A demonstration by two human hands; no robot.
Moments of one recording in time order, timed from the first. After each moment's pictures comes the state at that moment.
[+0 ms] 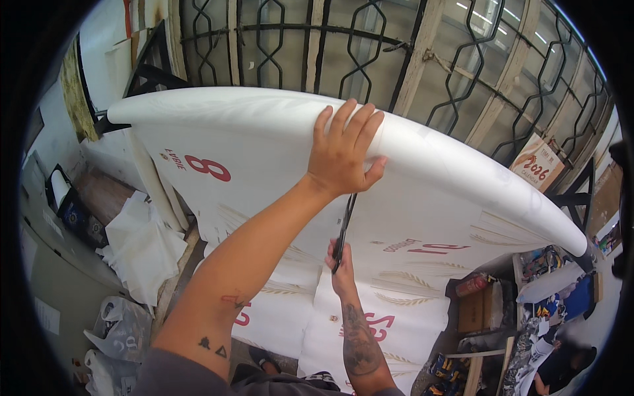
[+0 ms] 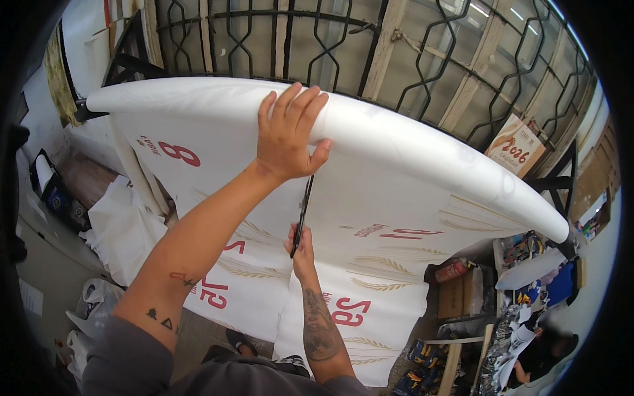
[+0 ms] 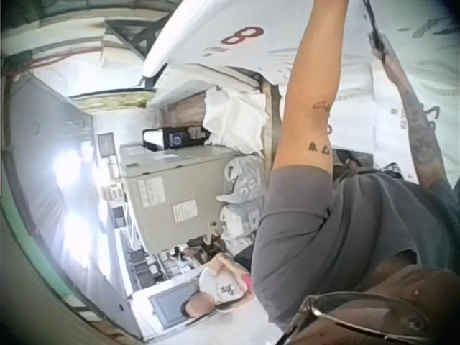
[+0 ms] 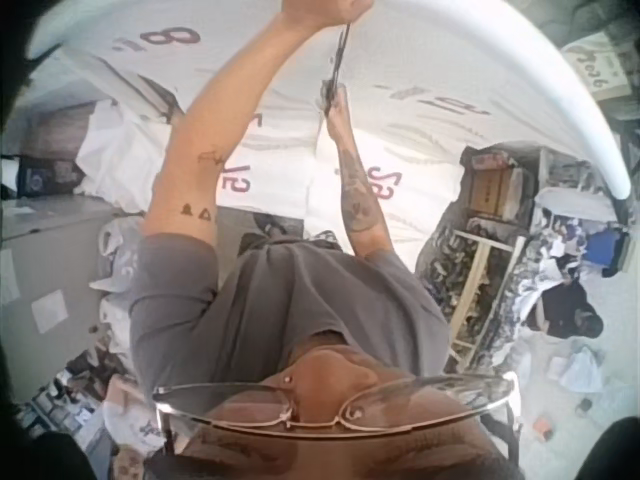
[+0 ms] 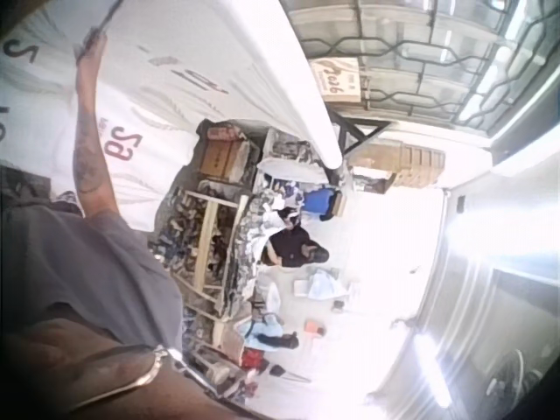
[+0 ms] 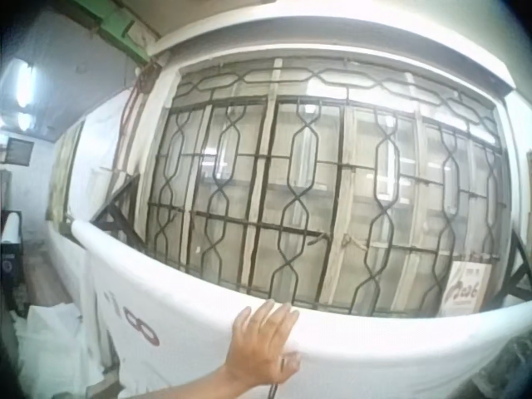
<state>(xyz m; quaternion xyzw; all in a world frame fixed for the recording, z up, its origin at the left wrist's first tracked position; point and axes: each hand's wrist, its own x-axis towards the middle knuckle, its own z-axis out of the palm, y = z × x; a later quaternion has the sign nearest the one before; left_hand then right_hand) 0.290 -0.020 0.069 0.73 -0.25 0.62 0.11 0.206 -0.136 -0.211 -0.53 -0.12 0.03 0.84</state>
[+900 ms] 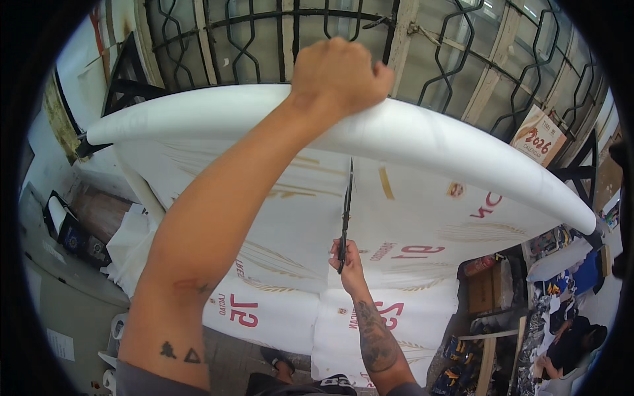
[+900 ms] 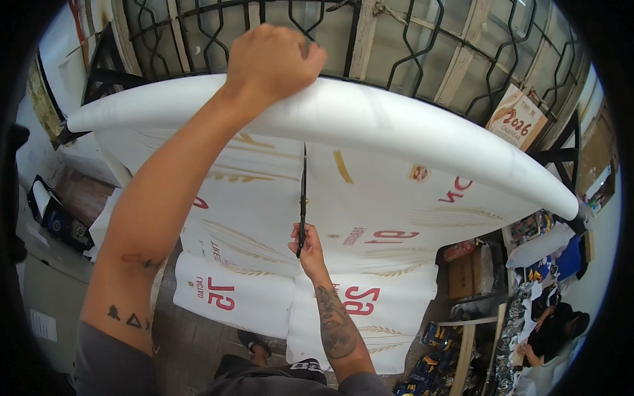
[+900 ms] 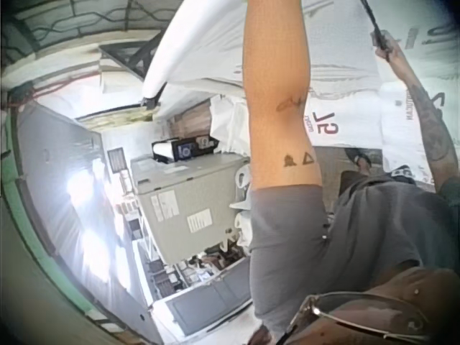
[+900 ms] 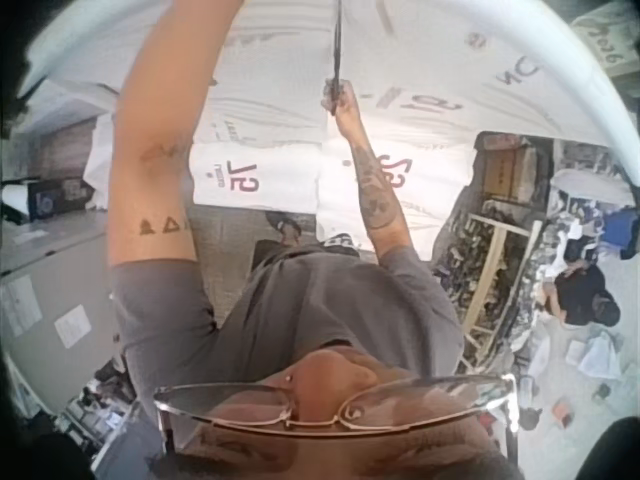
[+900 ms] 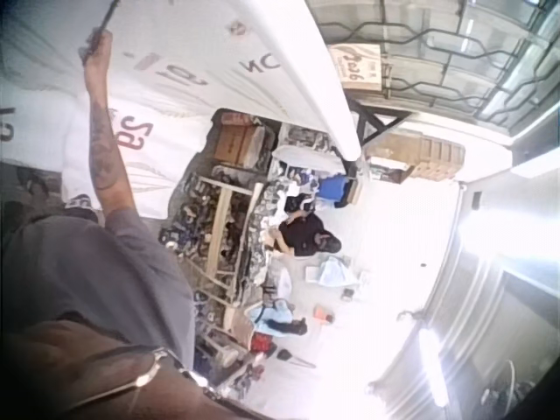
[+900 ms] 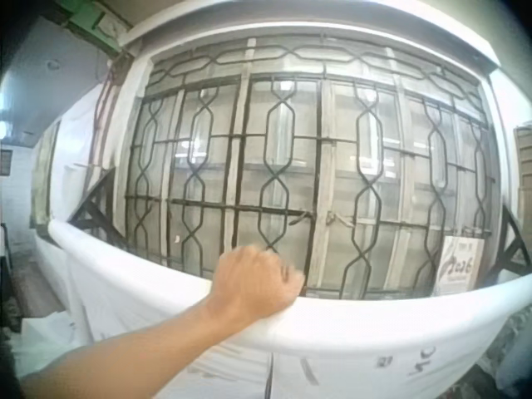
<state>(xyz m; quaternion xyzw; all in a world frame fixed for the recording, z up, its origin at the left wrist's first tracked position) 0.324 -0.040 0.172 0.85 -0.19 0.46 0.16 0.215 -0.158 -0.210 -0.56 -0.11 0.02 0.82</state>
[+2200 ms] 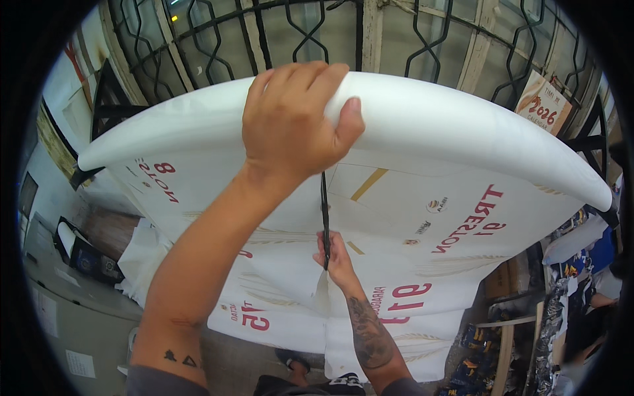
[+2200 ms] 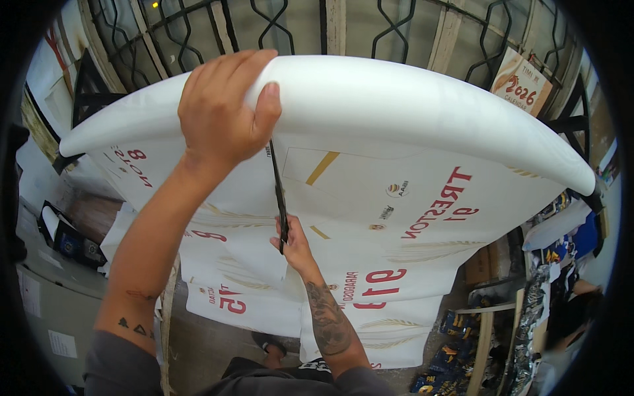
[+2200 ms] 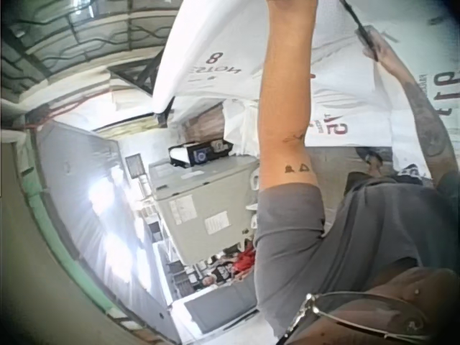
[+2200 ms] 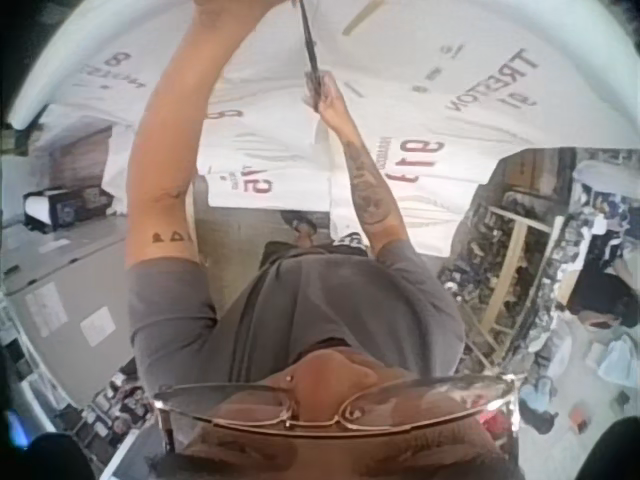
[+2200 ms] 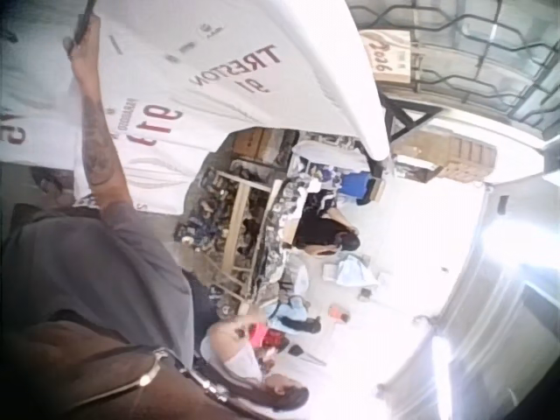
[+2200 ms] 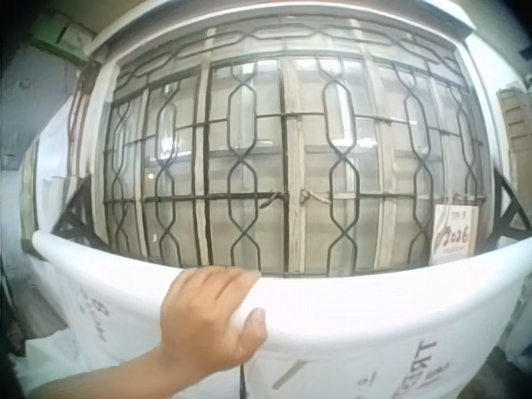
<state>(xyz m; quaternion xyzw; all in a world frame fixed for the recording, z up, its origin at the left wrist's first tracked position) 0.320 -0.067 0.100 0.72 -0.29 0.63 0.09 0.242 -0.163 -0.217 -0.53 -0.15 0.05 0.83</state>
